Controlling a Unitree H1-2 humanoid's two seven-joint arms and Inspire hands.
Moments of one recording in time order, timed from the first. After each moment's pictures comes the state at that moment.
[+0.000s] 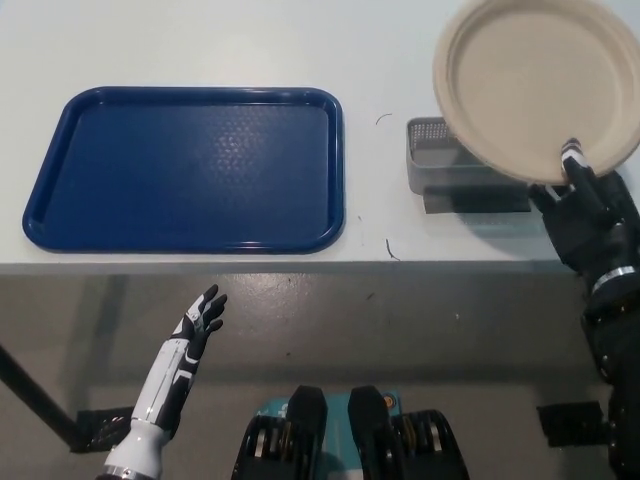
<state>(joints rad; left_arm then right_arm) -0.07 0.12 -0.05 0.17 0.06 -0.35 -0.08 -0.47 -0.08 -0.13 -0.19 0.96 0.47 -0.56</state>
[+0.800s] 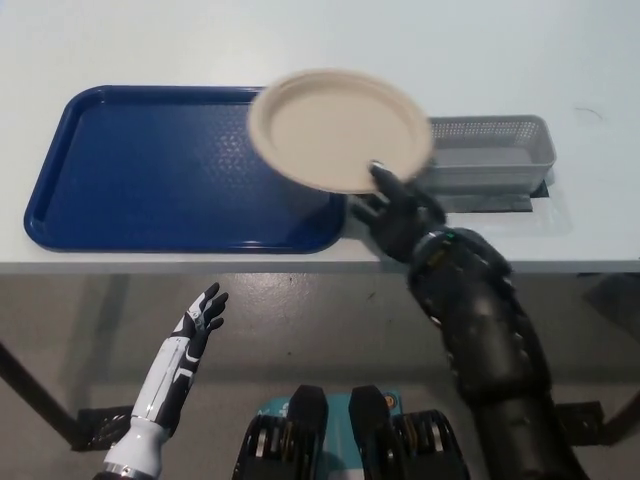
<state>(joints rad) -0.08 0.13 -0.05 0.17 0.06 -0.35 -0.08 -0.76 0.15 -0.03 0.42 0.87 0.46 -0.52</state>
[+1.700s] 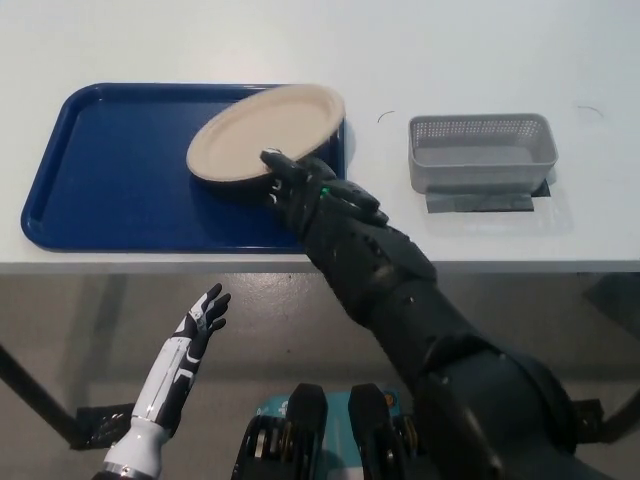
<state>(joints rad) -0.08 0.13 -0.05 0.17 0.05 -0.35 -0.10 -1.20 0.25 -0.09 1.22 0.60 0.23 -0.34</state>
